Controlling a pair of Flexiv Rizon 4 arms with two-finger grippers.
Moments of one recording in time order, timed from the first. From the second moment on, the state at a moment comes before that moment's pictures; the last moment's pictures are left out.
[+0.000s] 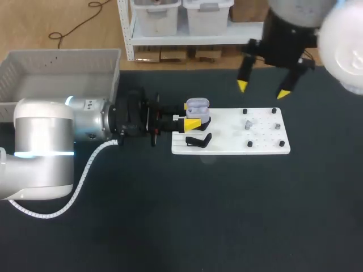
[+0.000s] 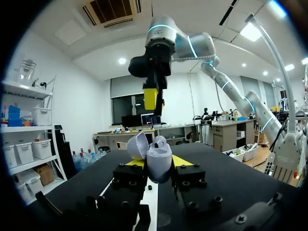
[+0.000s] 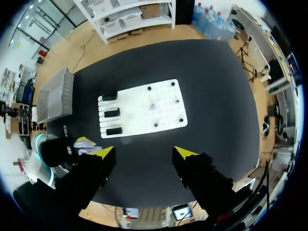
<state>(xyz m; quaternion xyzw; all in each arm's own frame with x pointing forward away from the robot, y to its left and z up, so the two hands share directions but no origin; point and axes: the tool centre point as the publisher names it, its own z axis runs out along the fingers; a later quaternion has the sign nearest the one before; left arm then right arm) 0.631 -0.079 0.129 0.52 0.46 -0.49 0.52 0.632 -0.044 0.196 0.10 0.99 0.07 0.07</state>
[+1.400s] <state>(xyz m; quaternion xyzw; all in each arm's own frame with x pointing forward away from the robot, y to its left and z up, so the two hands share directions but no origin) 0.631 -0.080 0.129 0.52 0.46 -0.49 0.52 0.694 -0.052 0.046 0.05 1.00 0.06 0.04</state>
